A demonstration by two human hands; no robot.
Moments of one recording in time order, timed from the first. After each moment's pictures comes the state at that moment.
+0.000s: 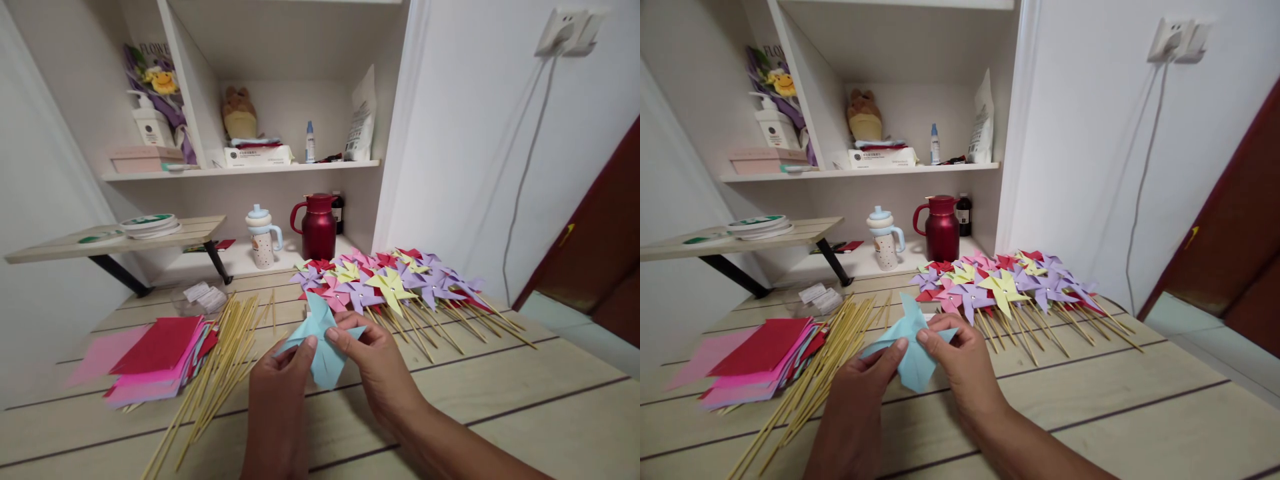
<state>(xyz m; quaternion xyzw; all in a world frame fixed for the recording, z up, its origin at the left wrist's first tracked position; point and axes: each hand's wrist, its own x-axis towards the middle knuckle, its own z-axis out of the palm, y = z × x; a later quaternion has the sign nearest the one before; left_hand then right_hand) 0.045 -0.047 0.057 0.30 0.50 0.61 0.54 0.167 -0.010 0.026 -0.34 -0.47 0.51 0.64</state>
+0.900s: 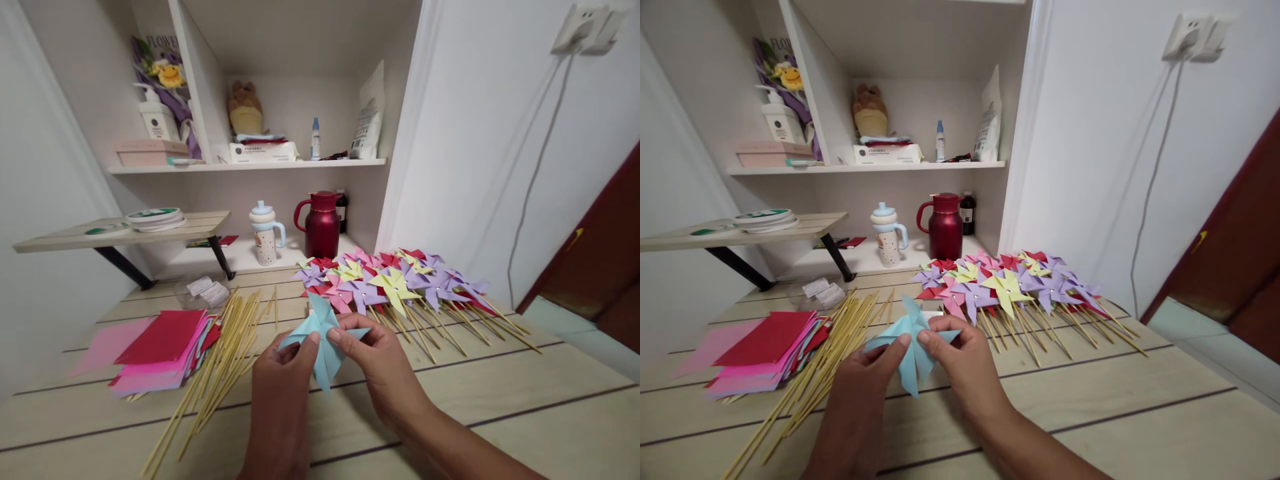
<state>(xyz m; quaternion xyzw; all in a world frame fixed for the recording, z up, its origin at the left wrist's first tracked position) 0.047 -0.045 0.057 0.32 0.53 0.61 0.50 0.169 -0.015 0.028 -0.35 -0.48 0.54 0.59</state>
